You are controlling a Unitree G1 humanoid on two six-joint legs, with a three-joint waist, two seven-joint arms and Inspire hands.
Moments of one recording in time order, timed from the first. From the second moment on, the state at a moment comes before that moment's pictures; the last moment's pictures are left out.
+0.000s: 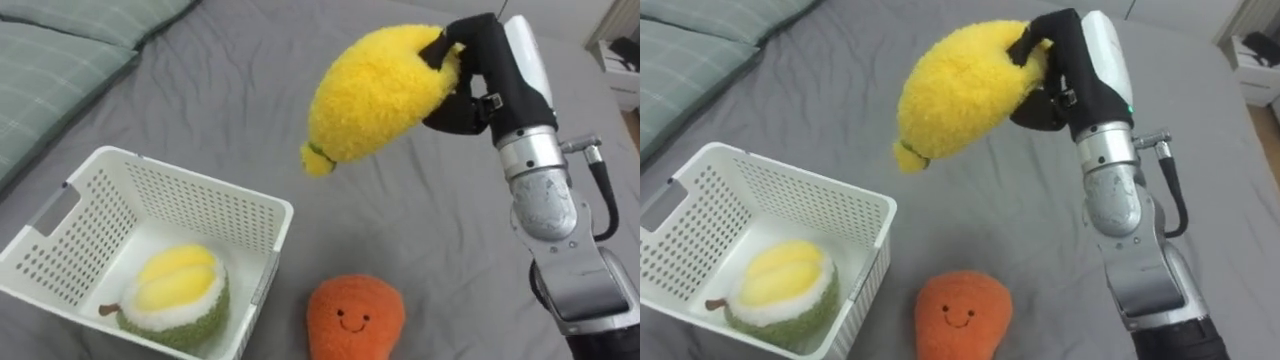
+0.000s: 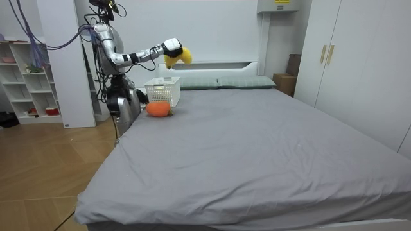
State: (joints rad) left arm 0.19 0.23 0.02 0.94 0.38 0.04 0.34; right arm -0.25 -0.41 0.20 -0.09 -0.29 0.00 -0.14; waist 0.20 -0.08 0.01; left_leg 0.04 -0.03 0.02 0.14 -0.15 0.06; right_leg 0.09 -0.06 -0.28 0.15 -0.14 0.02
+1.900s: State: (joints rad) left arm 0.10 0.21 0.04 0.90 0.43 0.12 0.29; right arm -0.37 -0.22 0.47 0.03 -0.50 0.11 0.00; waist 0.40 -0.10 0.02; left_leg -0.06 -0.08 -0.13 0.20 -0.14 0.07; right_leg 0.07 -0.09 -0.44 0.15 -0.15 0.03
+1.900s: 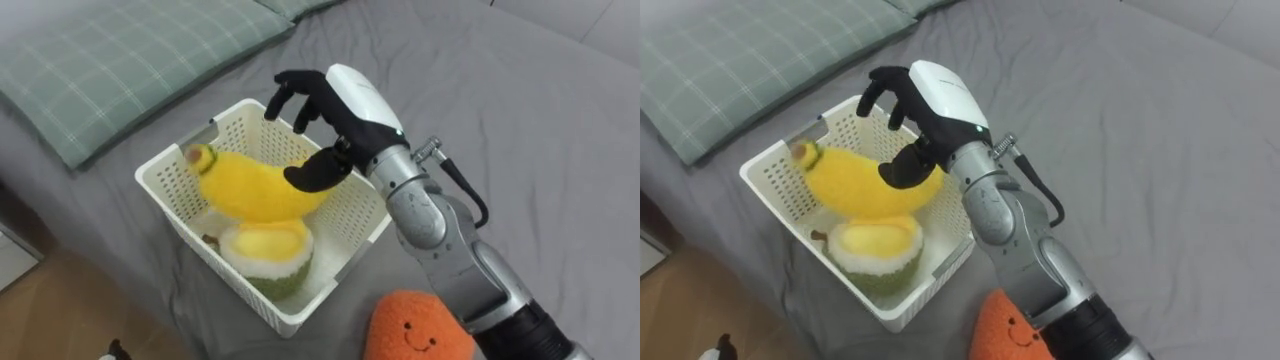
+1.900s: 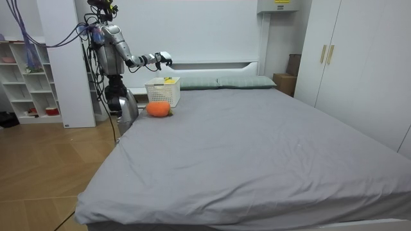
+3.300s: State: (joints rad) left arm 0.12 0.21 0.04 0.90 0.43 0.10 0.32; right arm -0.37 -0.27 0.41 0.06 -0.34 0.06 -0.05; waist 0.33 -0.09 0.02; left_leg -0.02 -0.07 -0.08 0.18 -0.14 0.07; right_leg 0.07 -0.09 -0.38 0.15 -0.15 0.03
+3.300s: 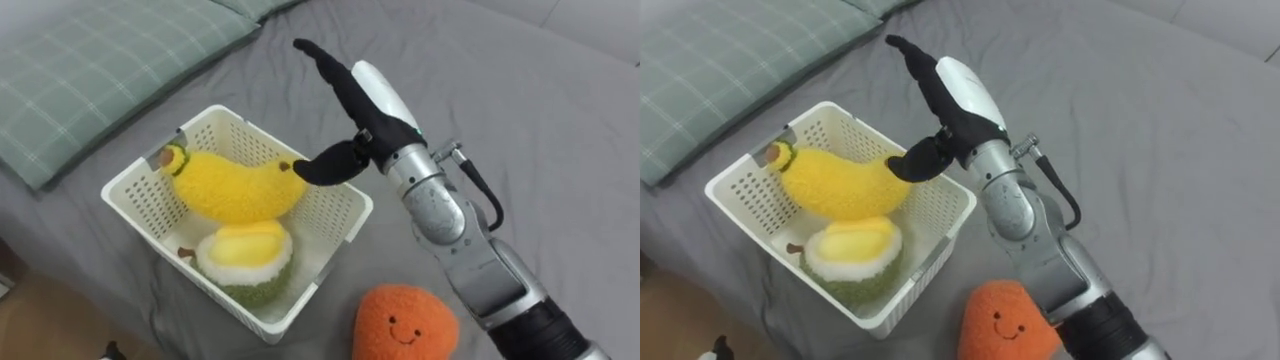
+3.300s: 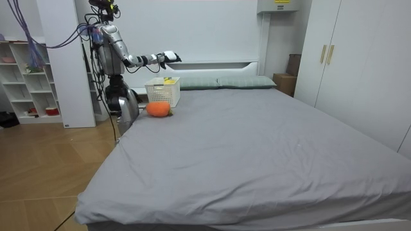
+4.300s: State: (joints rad) left arm 0.14 0.18 0.04 0.93 0.31 0.08 0.32; right arm -0.04 -0.31 0.23 0.29 -0.20 0.07 0.06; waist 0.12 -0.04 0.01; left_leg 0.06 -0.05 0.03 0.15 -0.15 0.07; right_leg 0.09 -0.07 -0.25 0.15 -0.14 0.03
